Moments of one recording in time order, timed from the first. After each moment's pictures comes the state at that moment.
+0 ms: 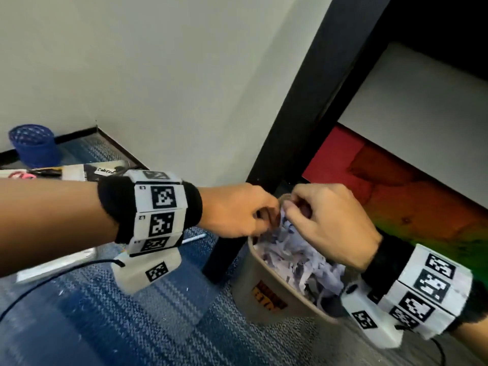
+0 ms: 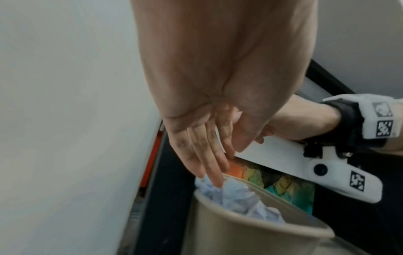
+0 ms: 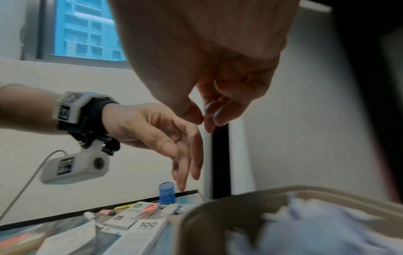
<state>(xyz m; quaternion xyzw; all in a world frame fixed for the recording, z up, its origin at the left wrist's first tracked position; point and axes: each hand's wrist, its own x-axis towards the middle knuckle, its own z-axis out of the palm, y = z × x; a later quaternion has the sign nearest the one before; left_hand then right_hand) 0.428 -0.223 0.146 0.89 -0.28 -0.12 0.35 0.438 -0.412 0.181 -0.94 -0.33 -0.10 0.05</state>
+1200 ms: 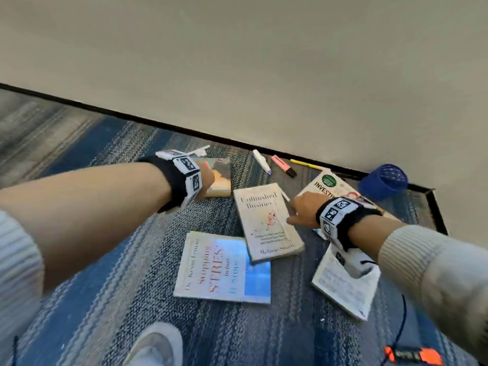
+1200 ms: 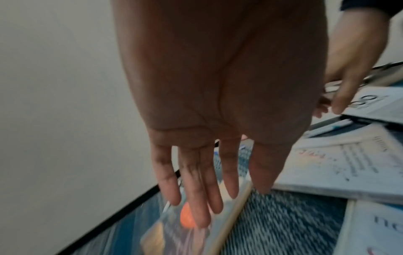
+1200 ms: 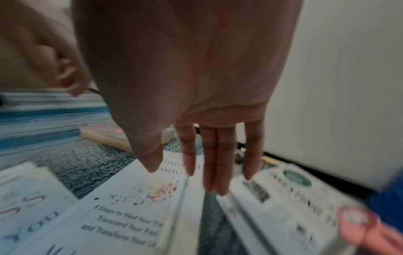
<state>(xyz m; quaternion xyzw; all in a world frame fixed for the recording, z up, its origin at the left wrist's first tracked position) 0.059 0.223 0.041 0.81 0.44 -0.39 0.03 0.312 0.180 -0.009 -0.60 -0.72 0.15 -0.31</state>
